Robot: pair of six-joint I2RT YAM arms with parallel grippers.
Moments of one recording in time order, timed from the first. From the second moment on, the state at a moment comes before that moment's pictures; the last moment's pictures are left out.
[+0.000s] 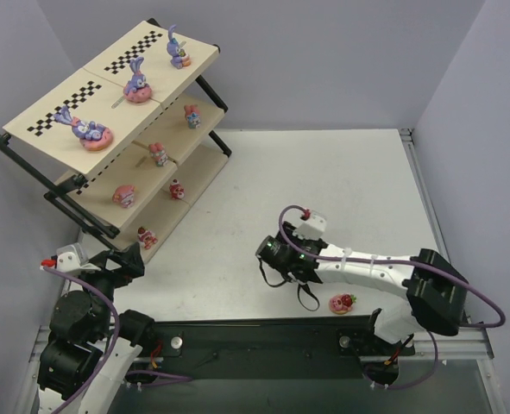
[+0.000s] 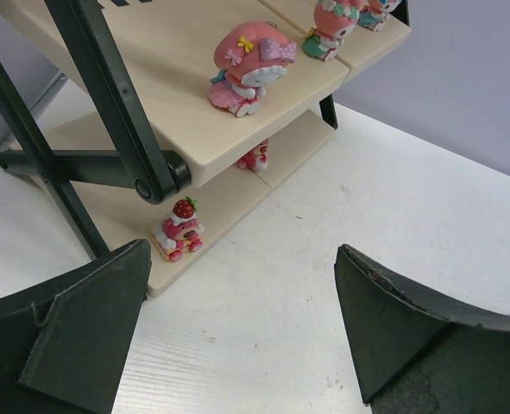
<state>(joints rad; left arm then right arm) -0.37 0.01 0.69 -0.75 -0.47 -0.42 1.07 1.49 0.88 -0.44 0.82 1.30</state>
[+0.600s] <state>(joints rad) -0.37 0.01 0.69 -0.75 -0.46 -0.41 1.28 0.87 0.51 -1.28 0.90 1.96</state>
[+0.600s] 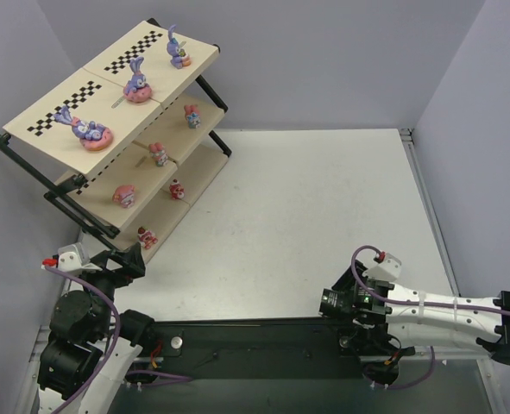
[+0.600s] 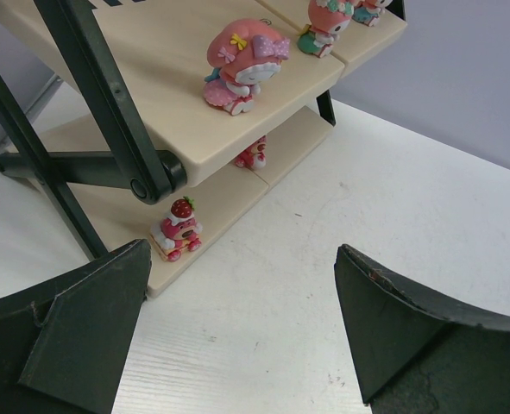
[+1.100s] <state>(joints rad) -0.37 0.01 0.69 -0.75 -0.46 -0.41 1.28 0.70 0.43 -1.30 0.90 1.99</state>
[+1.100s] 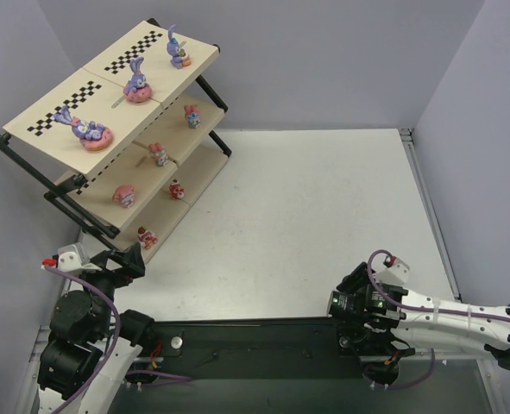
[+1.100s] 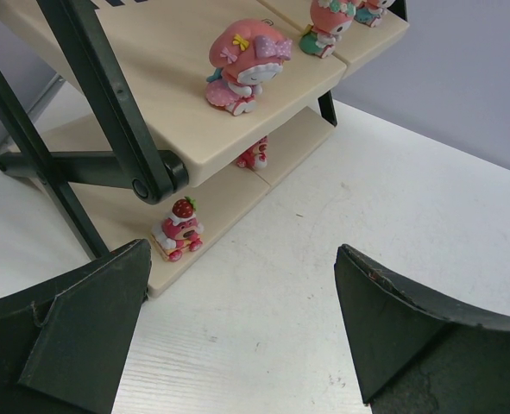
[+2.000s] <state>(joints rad) -0.37 0.01 0.69 -0.75 -0.48 -0.42 1.13 1.14 0.64 -1.32 0.70 1.99</state>
